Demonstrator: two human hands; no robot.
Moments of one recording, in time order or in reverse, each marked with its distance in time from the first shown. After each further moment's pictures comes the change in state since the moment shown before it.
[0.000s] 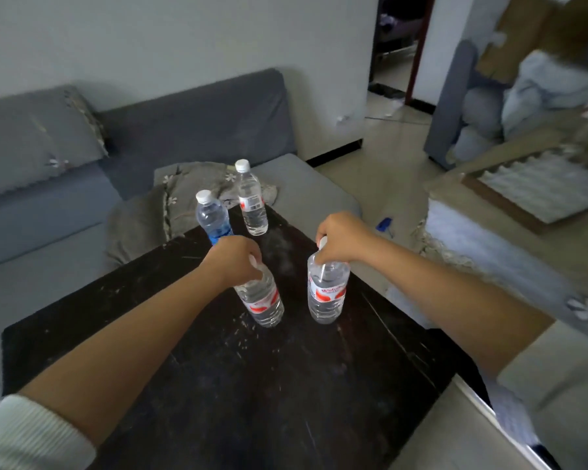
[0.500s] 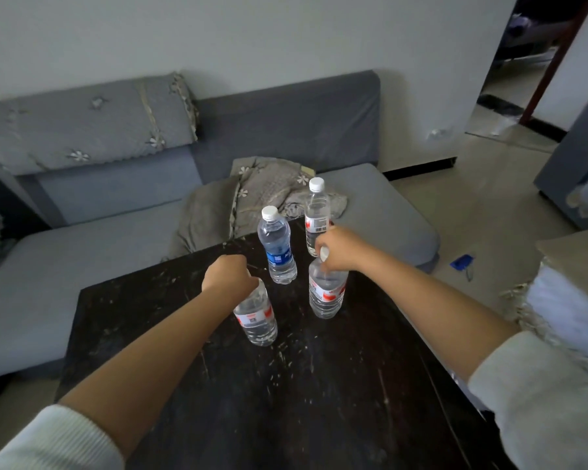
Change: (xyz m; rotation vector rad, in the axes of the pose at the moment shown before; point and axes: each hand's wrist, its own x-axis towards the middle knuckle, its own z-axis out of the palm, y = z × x) left_hand 0.050 -0.071 0.002 -0.135 0.115 -0.581; right_hand 0.135 -0.042 0.021 -0.125 -0.172 -0.291
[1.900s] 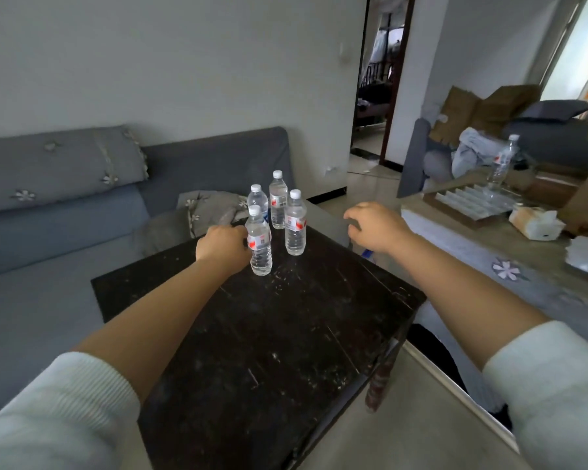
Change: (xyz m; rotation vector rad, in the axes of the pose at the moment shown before) left_hand -0.253 -0.187 -0.049 0.108 0.237 0.575; right_hand -0.347 -0.204 0.051 -0.261 0.417 0.397
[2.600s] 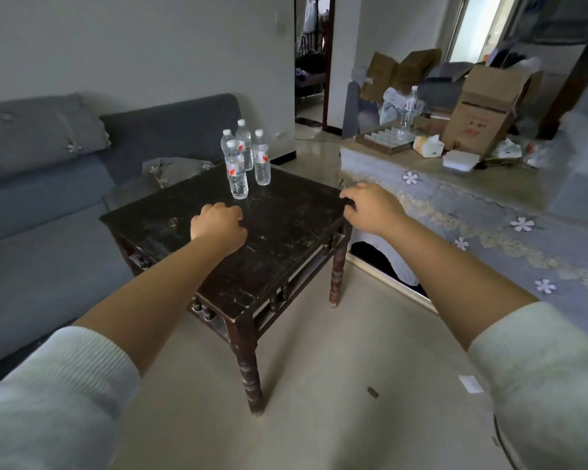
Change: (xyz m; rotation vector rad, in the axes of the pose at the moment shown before) left_hand -0.315 -0.060 -0.031 0.028 -0.059 0.190; right_hand -0.353 -0.136 -0.018 0.064 0.069 0.220
